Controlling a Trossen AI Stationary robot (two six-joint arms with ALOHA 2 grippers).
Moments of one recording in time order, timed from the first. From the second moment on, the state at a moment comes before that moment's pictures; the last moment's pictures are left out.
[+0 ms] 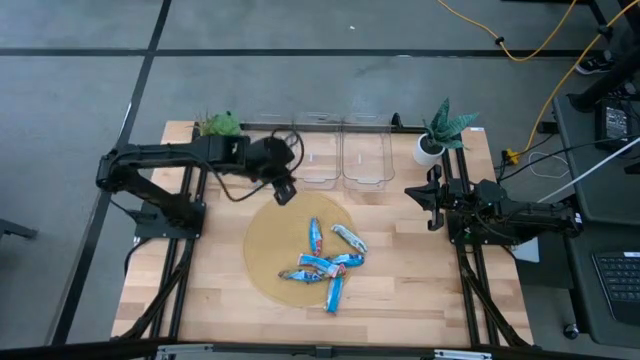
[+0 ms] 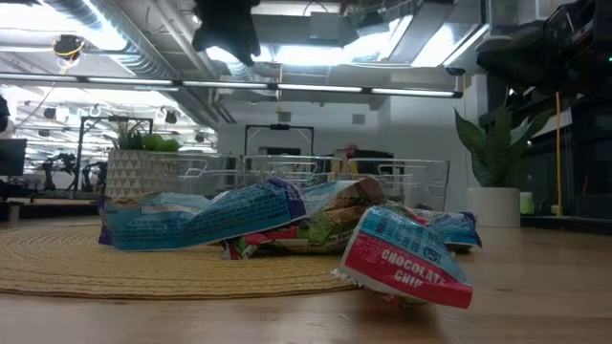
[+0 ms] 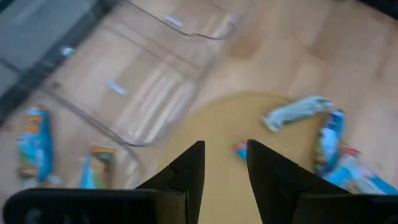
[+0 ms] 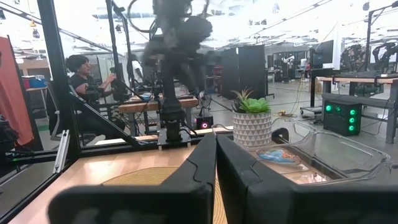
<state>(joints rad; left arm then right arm) 0.11 1.37 1.36 -0.89 -0.16 -0.44 -0.07 0.05 0.01 0.24 0.06 0.07</state>
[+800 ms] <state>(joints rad) -0.19 1.61 1.33 -0.69 -0.09 -0.68 -0.07 0.05 0.01 0.24 0.06 0.07</state>
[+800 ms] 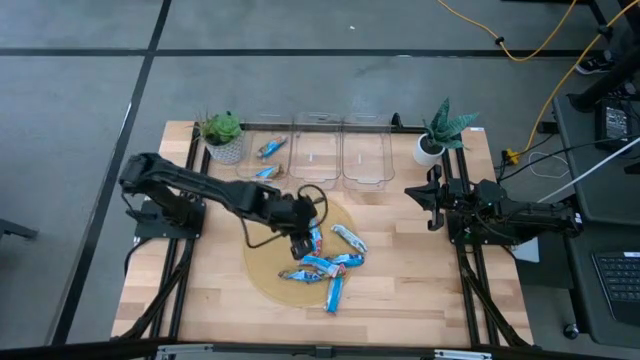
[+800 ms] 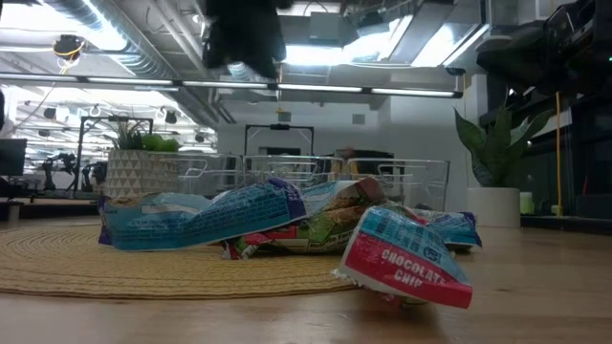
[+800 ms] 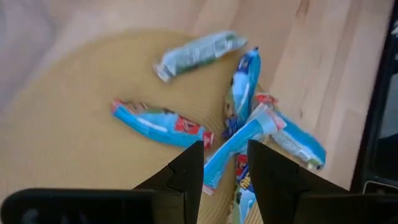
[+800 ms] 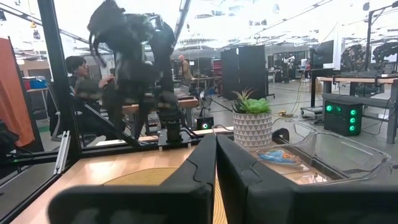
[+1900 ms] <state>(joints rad) -0.08 1.97 1.33 -0.58 -0.21 -1.08 -0.07 0.05 0.01 0.16 0.06 0.07</state>
